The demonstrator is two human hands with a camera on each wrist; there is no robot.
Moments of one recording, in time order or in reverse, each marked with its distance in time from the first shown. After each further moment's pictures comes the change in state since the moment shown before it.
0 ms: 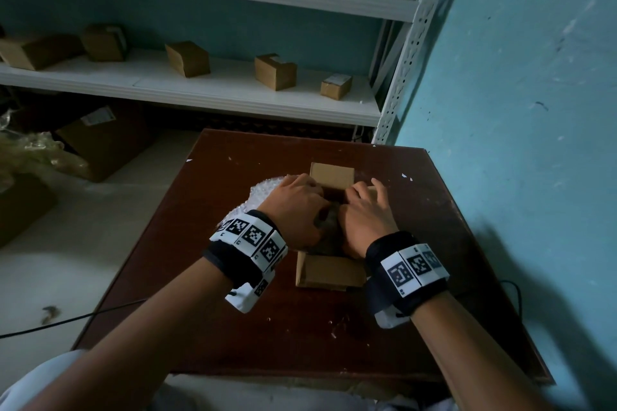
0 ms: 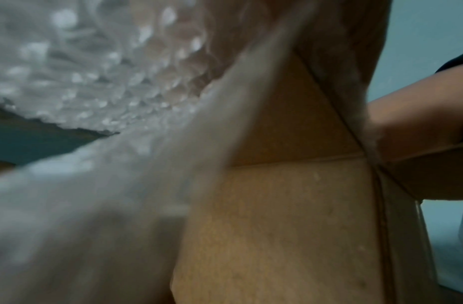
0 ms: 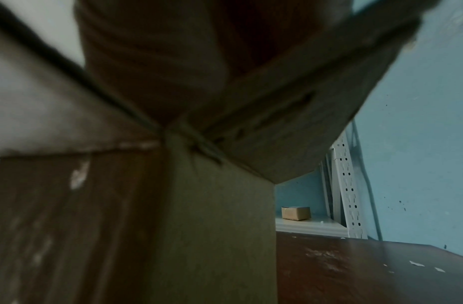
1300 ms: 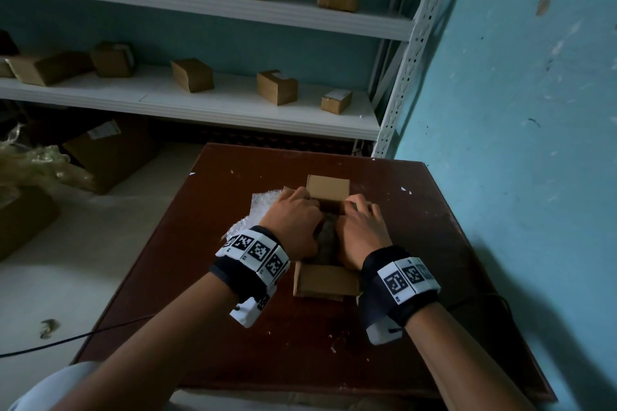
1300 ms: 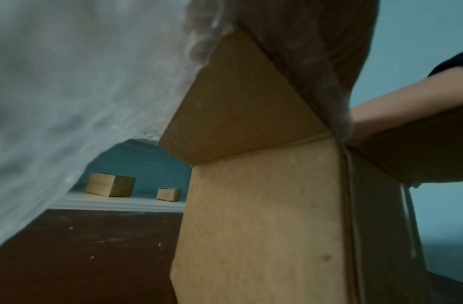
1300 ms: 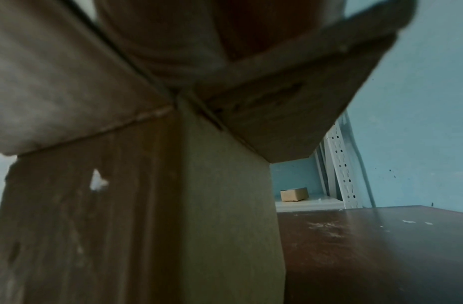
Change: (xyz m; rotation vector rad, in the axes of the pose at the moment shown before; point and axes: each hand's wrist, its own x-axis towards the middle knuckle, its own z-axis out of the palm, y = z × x) left_hand 0.004 -0.001 0.006 0.034 0.054 -0.054; right_hand 0.012 0.002 0.014 0.166 0.068 0.002
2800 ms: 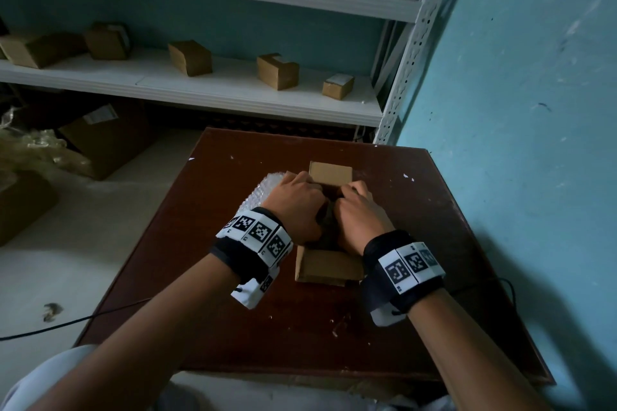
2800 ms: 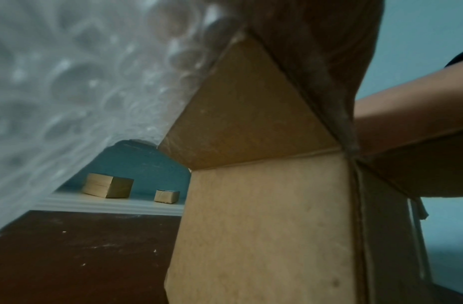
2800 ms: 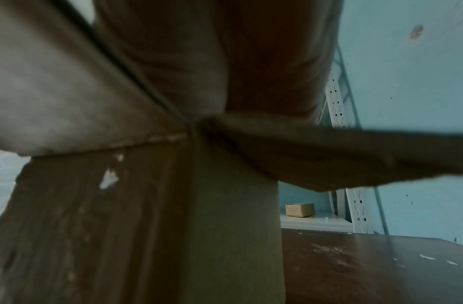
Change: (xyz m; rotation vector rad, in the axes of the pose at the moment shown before) left_hand 0.004 -0.003 0.002 -0.043 -0.028 0.008; right_hand -0.002 -0.007 -0.005 0.137 -0.026 -0.004
